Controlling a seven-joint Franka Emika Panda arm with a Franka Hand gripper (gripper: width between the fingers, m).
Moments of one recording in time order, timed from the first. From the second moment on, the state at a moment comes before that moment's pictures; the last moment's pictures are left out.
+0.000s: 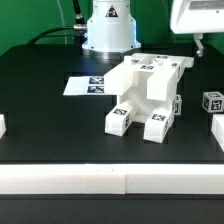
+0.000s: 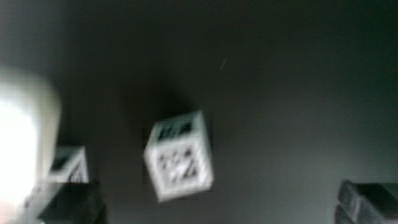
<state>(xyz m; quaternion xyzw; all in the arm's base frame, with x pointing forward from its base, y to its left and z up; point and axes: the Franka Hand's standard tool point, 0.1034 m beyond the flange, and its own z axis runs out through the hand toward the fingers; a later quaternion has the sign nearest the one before) 0.424 0.204 0.090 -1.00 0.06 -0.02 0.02</state>
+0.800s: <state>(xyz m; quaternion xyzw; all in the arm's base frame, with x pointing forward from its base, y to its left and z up) 0.367 0.181 0.057 -1.00 0.02 0.00 -0.01</state>
